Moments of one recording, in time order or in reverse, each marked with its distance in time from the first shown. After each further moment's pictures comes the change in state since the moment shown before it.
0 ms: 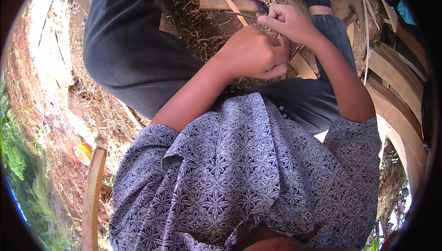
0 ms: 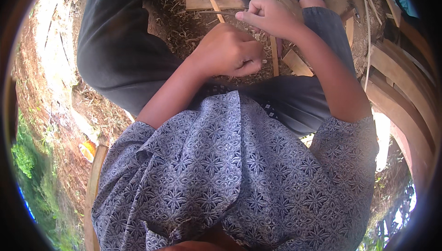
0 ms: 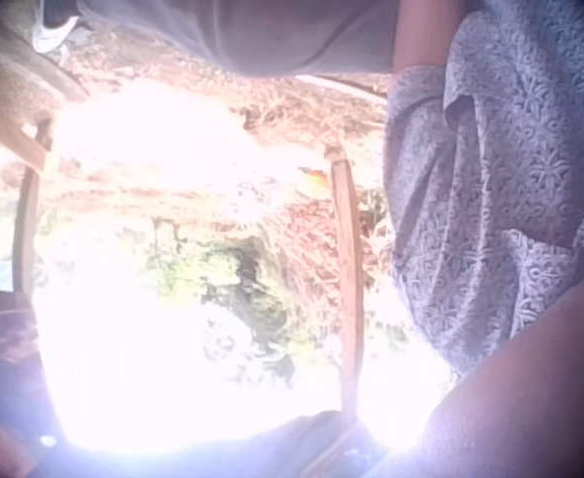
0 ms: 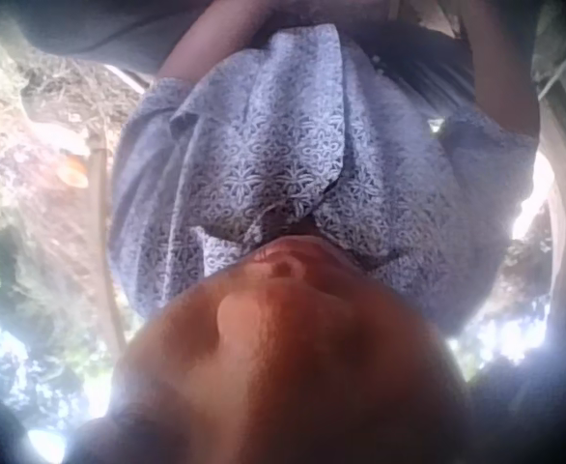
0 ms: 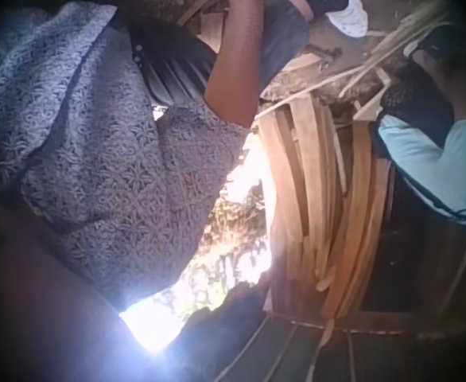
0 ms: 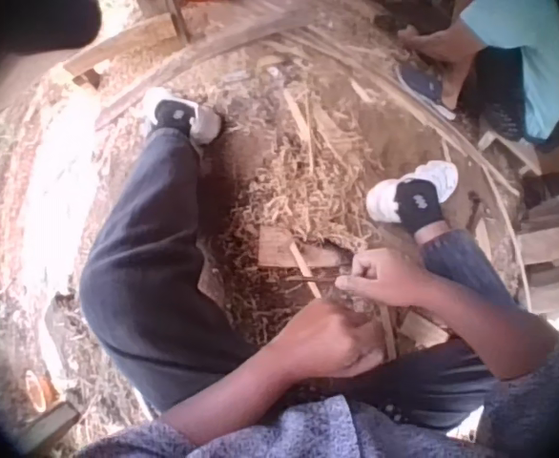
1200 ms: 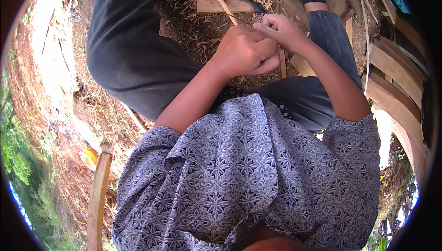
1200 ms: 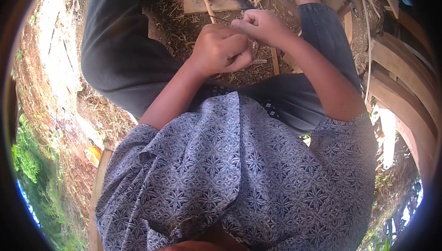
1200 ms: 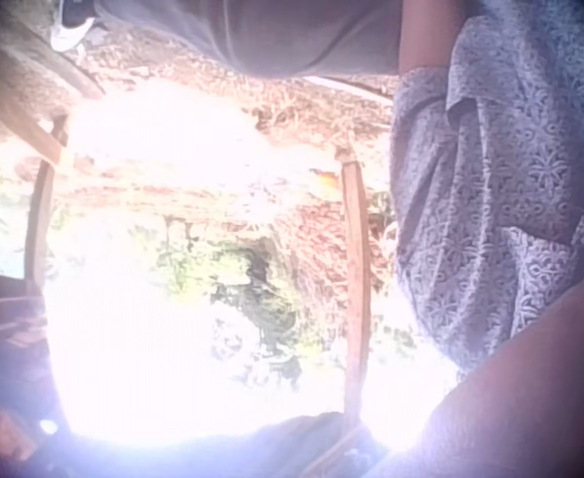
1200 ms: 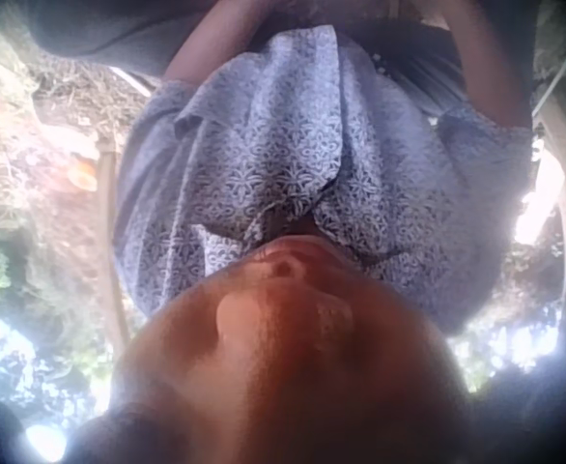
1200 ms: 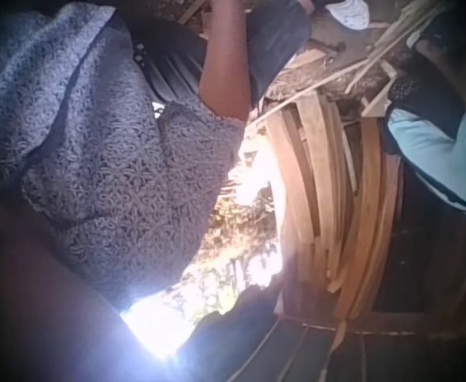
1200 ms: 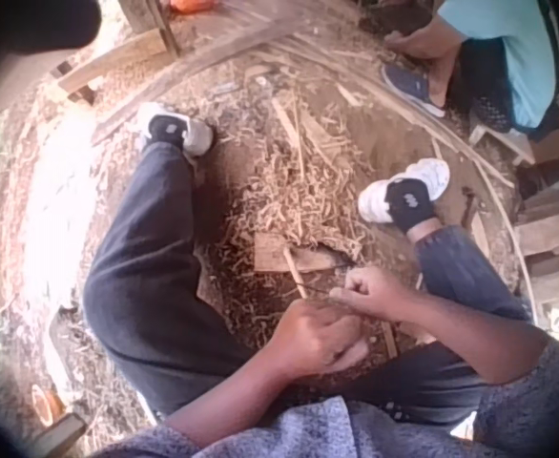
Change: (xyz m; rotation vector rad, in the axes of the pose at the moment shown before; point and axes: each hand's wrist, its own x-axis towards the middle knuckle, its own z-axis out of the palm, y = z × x) left_hand 0.000 -0.002 0.002 0.017 0.288 0.044; right_hand -0.018 0.005 0.020 0.124 0.028 0.056
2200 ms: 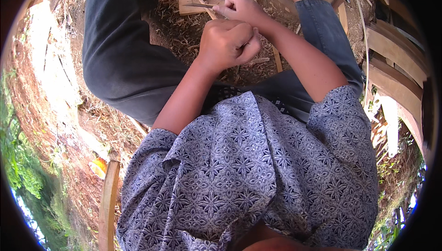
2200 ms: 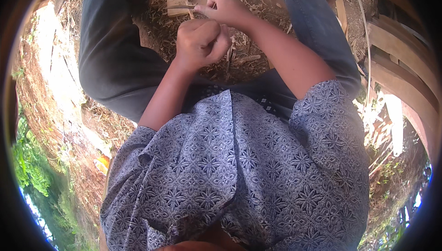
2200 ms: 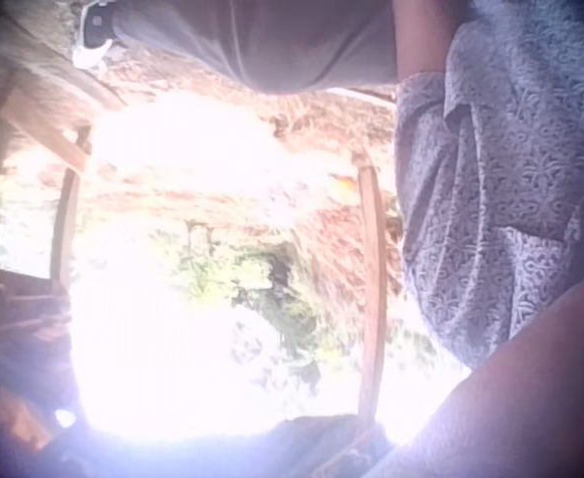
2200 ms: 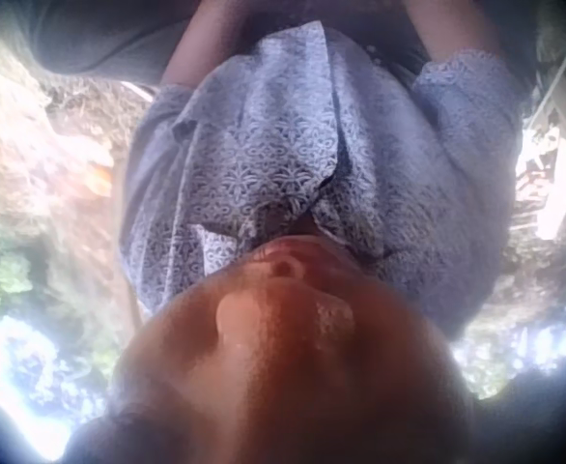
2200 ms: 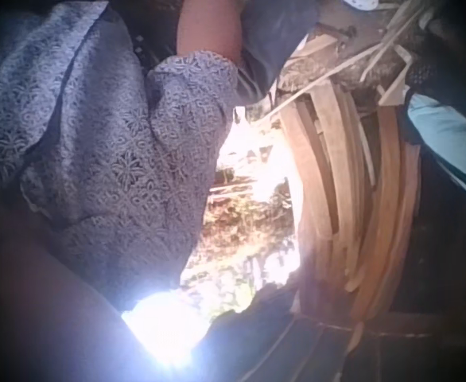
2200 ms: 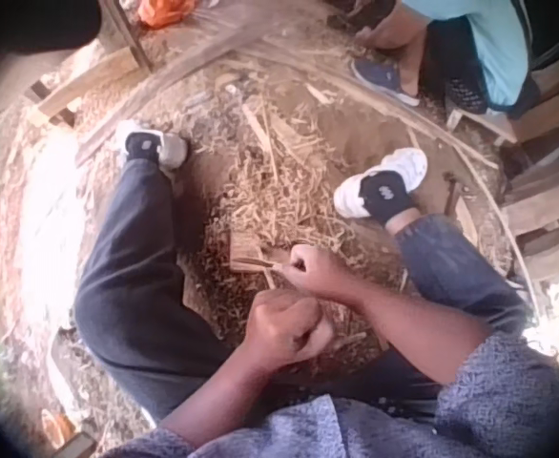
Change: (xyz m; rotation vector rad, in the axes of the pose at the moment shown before) left_hand 0.008 -0.006 0.002 0.020 0.060 -0.049; right_hand 0.078 0.016 0.033 -0.202 0.298 -0.248
